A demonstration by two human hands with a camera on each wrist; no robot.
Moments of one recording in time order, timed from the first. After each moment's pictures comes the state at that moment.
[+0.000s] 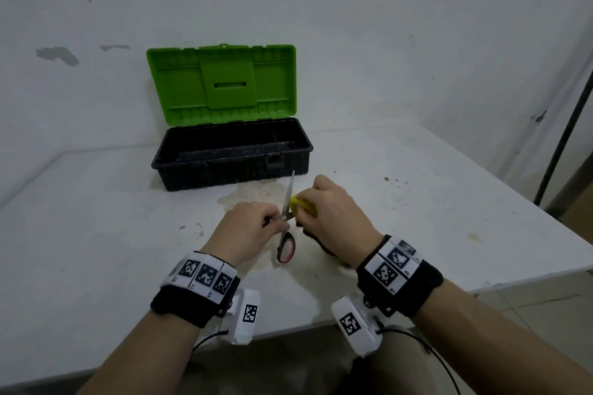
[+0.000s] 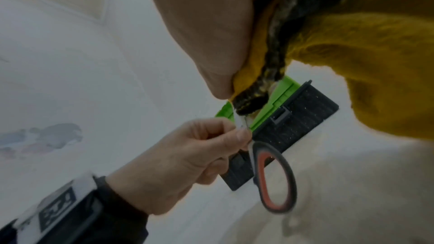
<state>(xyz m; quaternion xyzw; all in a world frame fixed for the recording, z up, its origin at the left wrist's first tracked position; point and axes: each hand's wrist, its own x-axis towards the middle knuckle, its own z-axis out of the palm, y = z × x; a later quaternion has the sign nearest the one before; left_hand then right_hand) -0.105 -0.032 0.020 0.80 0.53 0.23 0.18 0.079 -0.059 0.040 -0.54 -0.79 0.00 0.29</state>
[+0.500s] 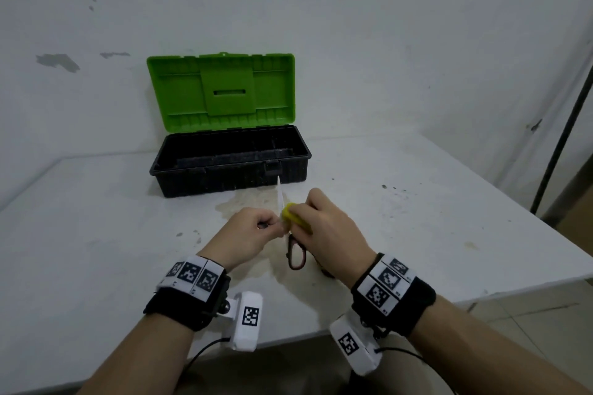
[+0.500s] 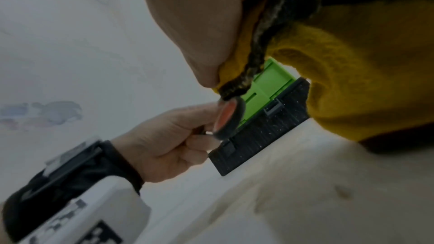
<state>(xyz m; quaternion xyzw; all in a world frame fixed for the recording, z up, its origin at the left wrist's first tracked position) -0.105 -0.030 0.021 0.73 0.49 0.29 0.37 0.077 -0.067 0.027 -0.49 -0.80 -0.03 0.33</state>
